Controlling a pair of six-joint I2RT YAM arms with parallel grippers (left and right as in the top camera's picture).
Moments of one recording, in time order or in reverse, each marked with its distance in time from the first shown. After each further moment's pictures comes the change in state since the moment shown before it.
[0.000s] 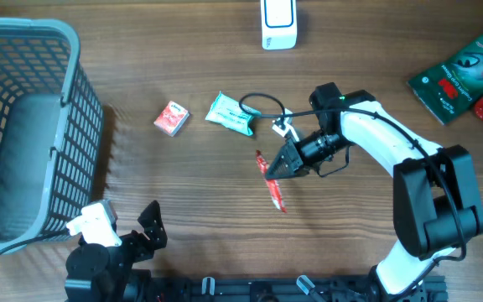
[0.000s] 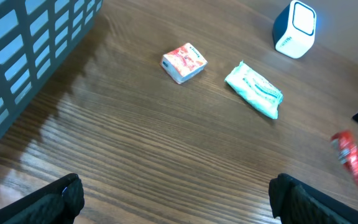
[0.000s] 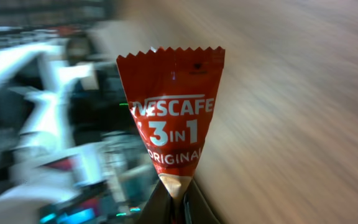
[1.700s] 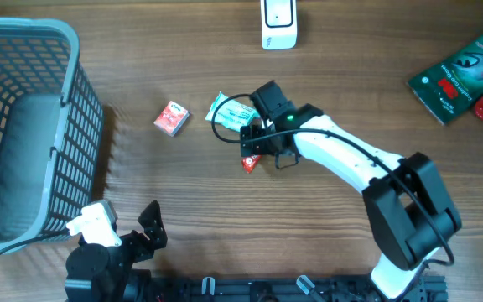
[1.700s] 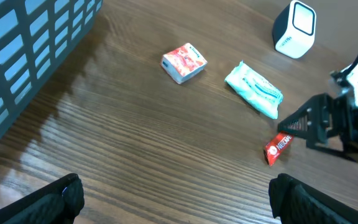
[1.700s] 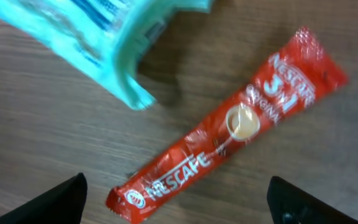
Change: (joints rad) left arm 0.000 0.000 0.000 0.000 0.000 0.000; right arm 0.301 0.023 0.056 0.459 1.021 0.743
